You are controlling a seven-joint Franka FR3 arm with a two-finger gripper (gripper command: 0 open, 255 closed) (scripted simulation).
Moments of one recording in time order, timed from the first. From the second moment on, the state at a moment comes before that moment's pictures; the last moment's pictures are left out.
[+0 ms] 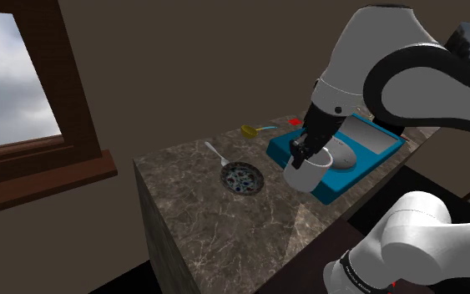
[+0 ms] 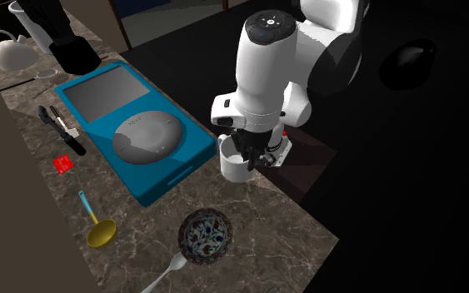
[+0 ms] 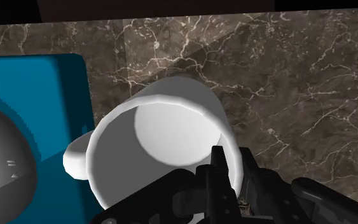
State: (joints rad) arm 0.08 -0.90 0.22 -2.55 0.16 1.70 0.33
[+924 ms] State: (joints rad) arm -0.05 -0.40 0.10 -2.23 0.04 1.87 0.16
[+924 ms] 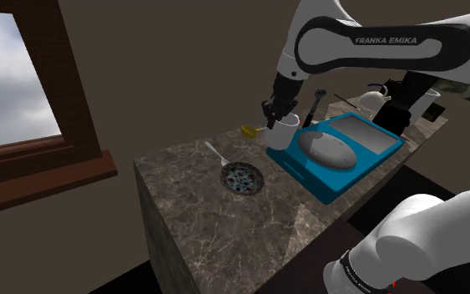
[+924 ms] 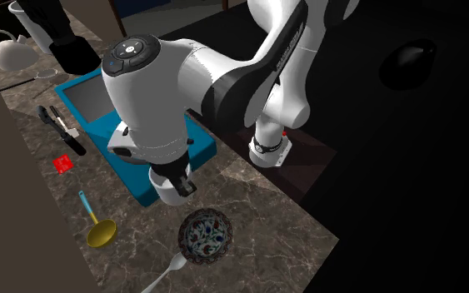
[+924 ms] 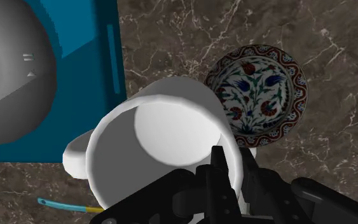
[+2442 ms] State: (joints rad) arm -0.10 0.08 0.04 -1.86 0.00 1.97 0.06
